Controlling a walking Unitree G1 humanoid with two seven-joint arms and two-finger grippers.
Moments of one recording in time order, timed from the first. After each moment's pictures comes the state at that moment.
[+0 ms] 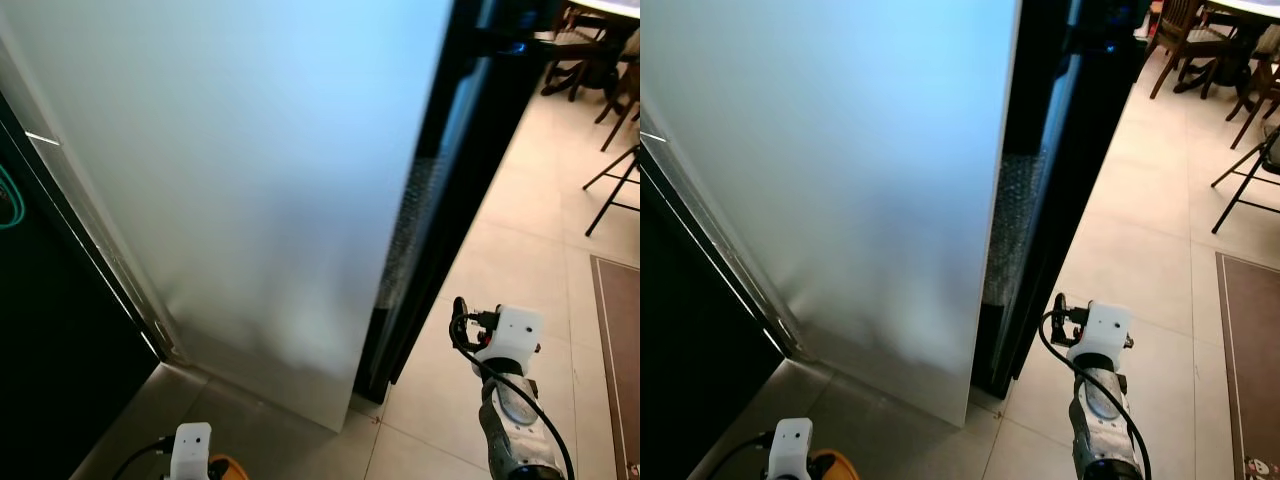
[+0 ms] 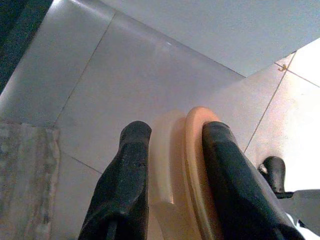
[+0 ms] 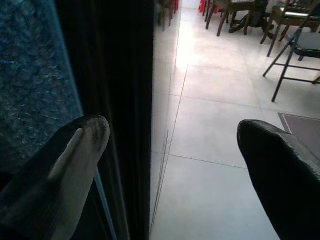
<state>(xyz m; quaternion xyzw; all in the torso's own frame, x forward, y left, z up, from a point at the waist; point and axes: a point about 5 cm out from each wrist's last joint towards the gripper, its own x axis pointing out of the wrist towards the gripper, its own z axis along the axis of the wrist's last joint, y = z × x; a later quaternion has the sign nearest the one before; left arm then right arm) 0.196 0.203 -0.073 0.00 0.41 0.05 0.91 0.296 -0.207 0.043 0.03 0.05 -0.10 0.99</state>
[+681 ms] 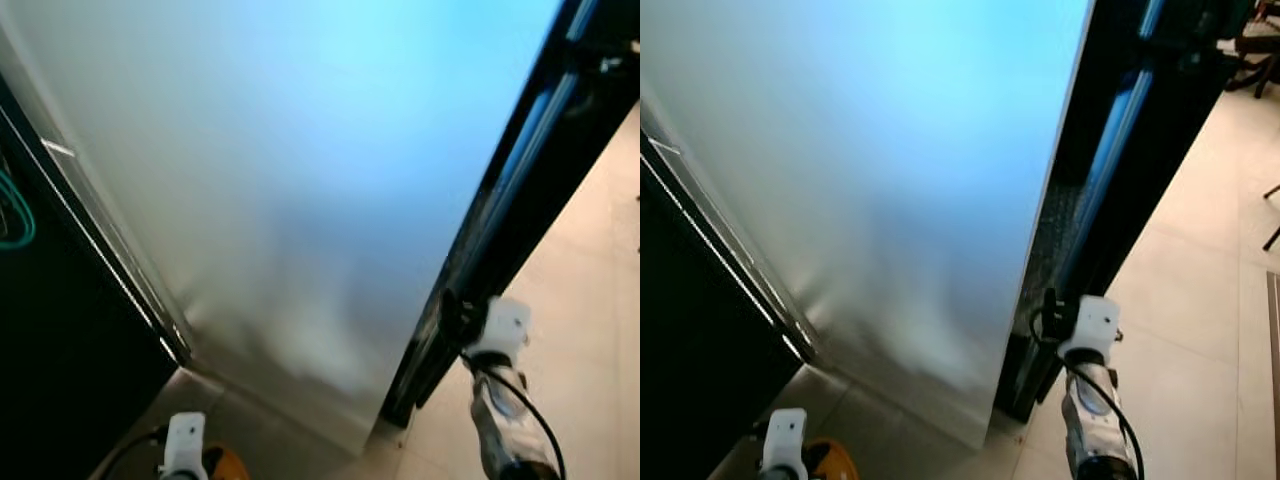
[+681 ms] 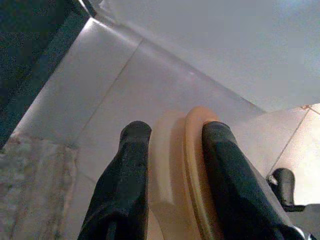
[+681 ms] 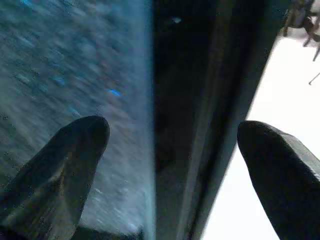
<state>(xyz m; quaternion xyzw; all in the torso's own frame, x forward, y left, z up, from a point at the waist) 0.205 0.207 -0.067 0.01 0.39 0.05 0.92 0.299 -0.199 0.046 0.03 0.04 -0.09 0.99</state>
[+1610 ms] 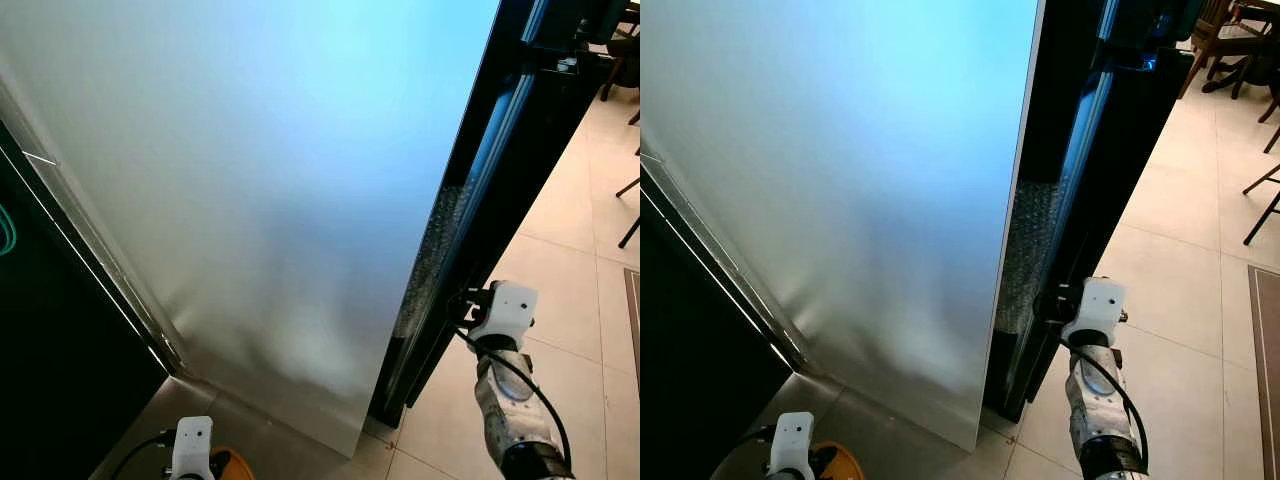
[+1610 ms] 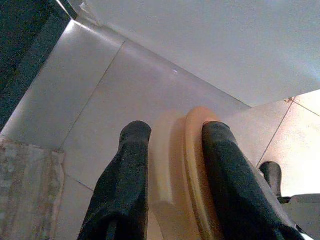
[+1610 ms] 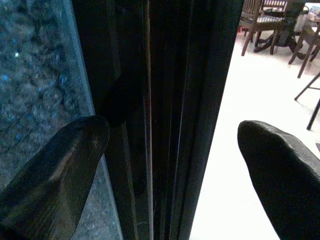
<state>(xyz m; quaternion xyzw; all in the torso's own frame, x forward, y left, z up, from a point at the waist) 0.203 0.201 -0.070 0.00 0.40 0.04 0.92 0.318 -0.202 0.069 0.02 0.01 -0.08 1.00</state>
